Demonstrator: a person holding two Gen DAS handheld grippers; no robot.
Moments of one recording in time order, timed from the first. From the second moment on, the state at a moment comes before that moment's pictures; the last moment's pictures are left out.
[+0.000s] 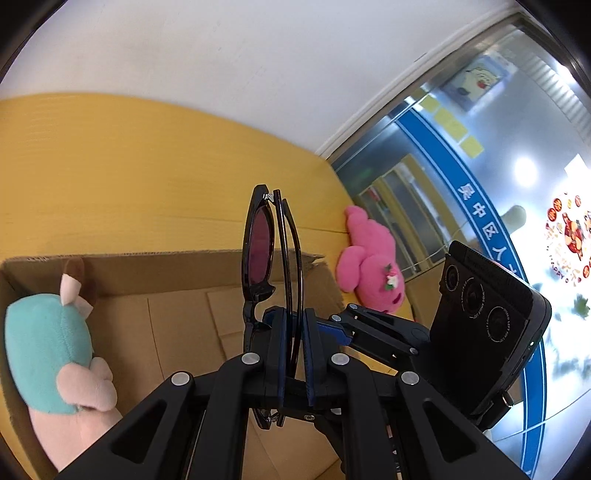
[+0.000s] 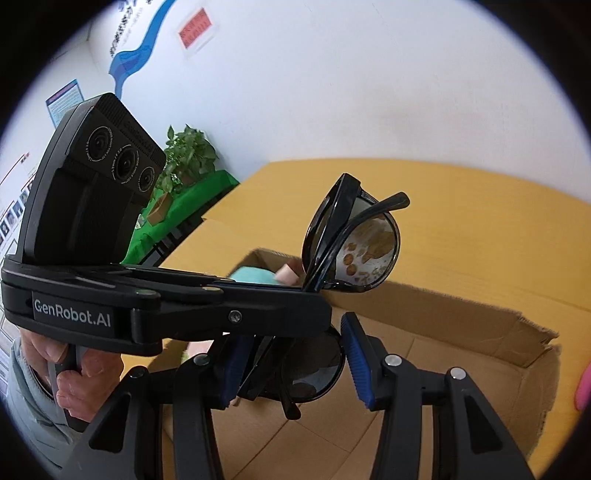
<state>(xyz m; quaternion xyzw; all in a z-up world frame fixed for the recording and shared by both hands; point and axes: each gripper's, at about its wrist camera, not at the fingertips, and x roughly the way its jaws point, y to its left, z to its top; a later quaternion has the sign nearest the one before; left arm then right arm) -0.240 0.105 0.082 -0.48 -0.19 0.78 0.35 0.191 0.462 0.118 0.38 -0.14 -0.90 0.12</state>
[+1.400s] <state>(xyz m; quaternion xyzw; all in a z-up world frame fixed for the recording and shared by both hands) -0.275 0.142 -0.055 -0.63 -0.19 0.69 0.29 0.172 0.475 -0.004 0.54 -0.25 -0.80 0.09</state>
